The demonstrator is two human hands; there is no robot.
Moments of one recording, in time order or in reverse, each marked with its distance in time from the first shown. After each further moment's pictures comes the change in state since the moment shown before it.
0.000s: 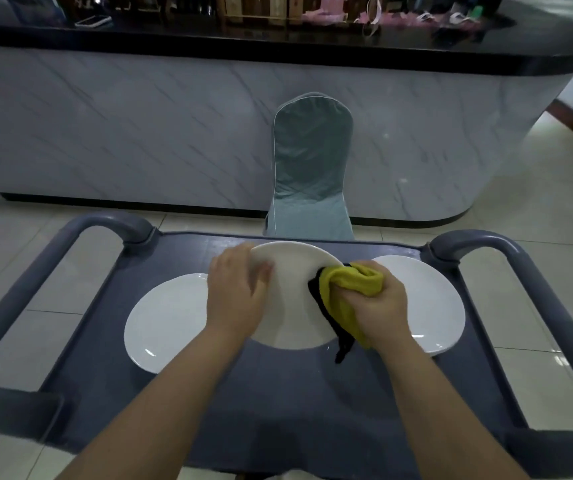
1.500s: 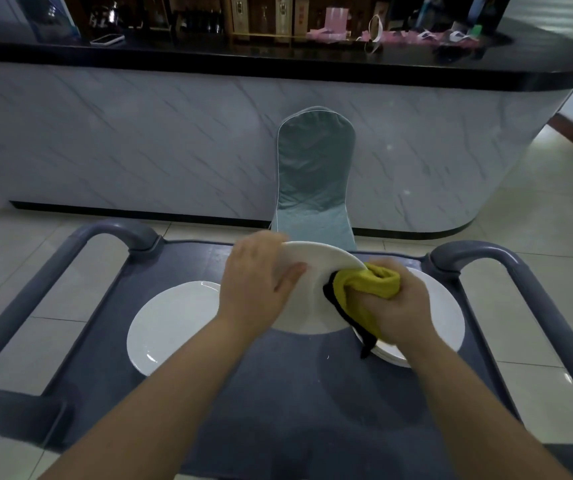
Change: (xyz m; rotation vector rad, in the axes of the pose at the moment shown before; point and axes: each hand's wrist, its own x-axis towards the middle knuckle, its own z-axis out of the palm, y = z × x) left_hand 0.015 0.037 -0.008 0.042 0.089 0.334; right_hand 0.002 -0.024 -0.027 -0.149 -0.028 -0.096
